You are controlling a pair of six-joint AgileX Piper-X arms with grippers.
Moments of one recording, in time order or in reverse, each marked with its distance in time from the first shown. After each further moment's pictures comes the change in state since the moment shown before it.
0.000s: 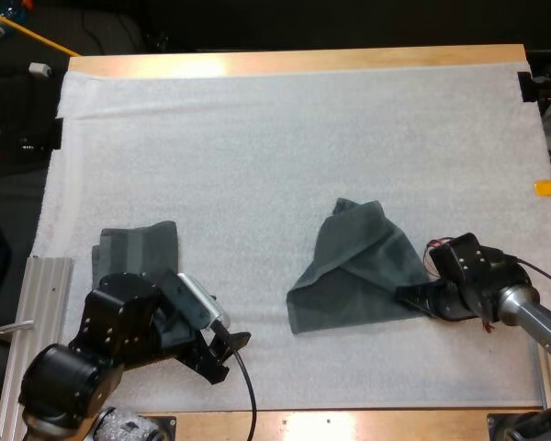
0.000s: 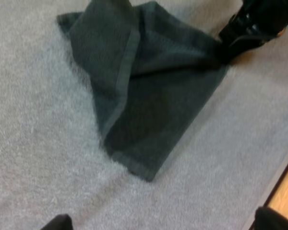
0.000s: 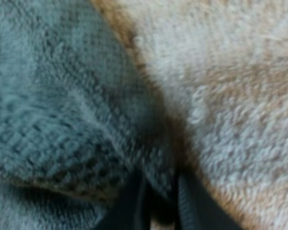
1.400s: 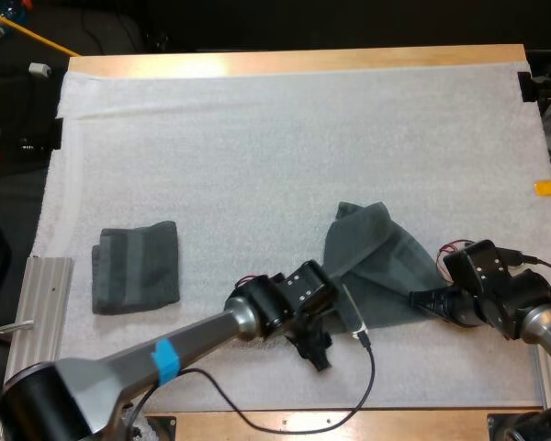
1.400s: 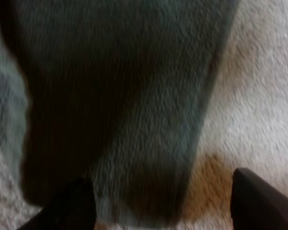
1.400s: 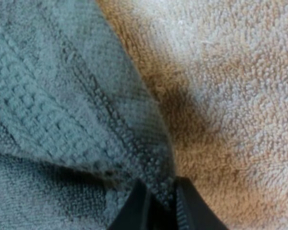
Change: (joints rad) left arm -0.516 0.889 -0.086 -0.412 -0.360 -0.007; right arm 0.000 -0.181 0.000 0.142 0.061 -0.018
